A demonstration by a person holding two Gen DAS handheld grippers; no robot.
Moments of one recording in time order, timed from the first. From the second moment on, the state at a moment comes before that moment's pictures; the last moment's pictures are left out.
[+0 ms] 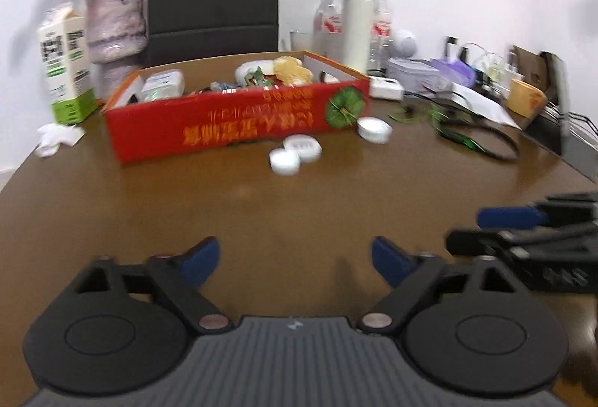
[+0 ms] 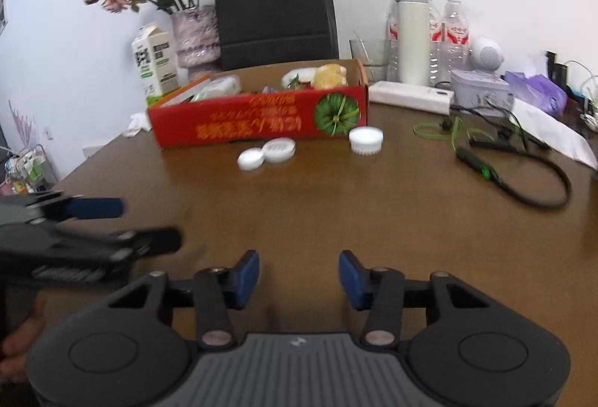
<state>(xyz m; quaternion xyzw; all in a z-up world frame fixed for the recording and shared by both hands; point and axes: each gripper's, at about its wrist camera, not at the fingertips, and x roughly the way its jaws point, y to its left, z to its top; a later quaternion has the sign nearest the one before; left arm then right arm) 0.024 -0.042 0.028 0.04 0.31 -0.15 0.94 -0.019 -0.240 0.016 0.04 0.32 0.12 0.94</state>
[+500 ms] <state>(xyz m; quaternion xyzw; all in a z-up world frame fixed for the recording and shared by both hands) 0.143 -0.055 0.008 0.04 0.33 -0.14 0.93 0.132 -0.215 0.006 -0.02 0.34 0.18 0.92</state>
